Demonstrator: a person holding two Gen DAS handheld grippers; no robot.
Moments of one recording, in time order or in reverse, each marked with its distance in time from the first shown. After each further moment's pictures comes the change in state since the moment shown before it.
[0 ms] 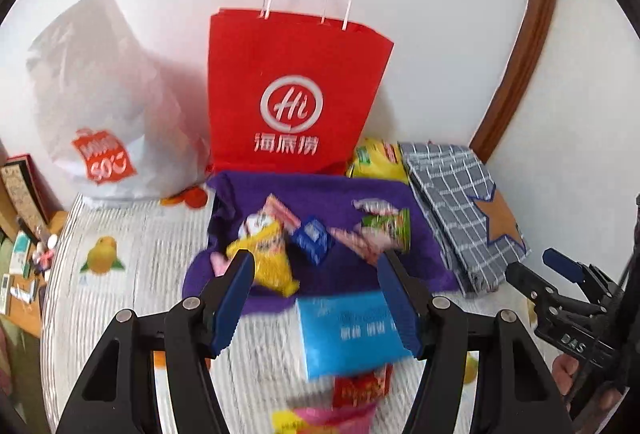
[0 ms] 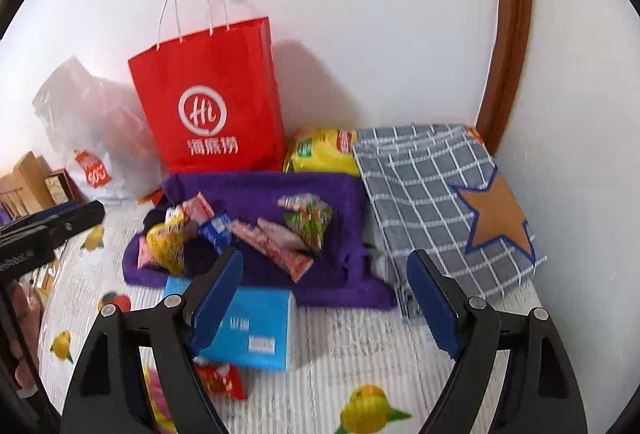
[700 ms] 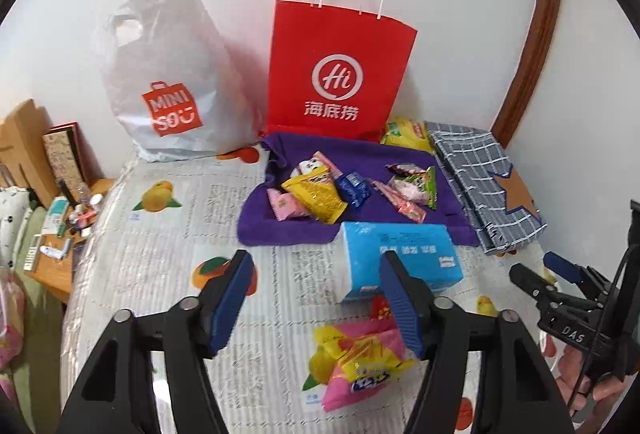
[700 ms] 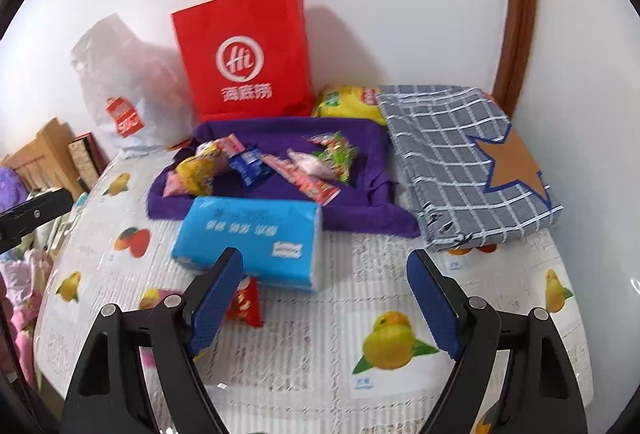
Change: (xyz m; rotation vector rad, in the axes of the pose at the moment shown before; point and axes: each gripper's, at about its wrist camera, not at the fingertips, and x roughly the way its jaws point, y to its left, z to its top) left arm -0.059 0.021 -0.073 -0.037 -0.023 0.120; right arm -0.021 0.012 -0.074 -0.018 0.027 0.112
